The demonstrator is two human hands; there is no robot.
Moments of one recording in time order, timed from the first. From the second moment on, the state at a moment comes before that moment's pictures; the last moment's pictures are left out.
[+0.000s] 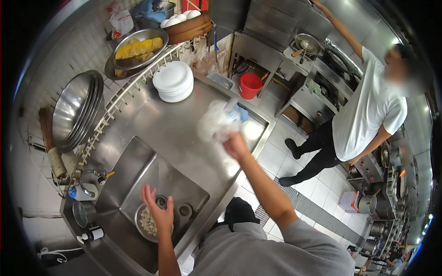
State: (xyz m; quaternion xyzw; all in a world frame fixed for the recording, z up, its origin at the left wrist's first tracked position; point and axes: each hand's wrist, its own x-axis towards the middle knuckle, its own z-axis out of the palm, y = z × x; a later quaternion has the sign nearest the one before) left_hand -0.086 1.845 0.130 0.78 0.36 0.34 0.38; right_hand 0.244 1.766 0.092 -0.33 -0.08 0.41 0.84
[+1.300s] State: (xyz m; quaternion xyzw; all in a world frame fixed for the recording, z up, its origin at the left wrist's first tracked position) left_hand -0.009 1.768 0.120 0.63 0.65 0.30 0.29; right_hand 0.276 1.943 -0.025 -0.62 -0.75 0.08 0.24
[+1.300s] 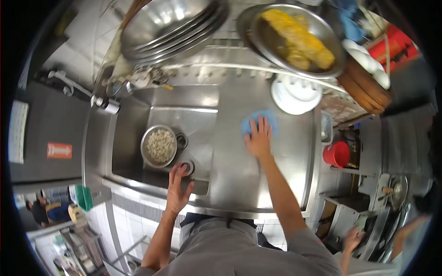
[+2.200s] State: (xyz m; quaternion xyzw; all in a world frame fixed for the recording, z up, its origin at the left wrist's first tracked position) left_hand -0.335 1.831 0.050 0.49 0.70 0.42 0.32; right_hand 0.054 1.897 0.073 -0.61 -0.66 0.28 0.35
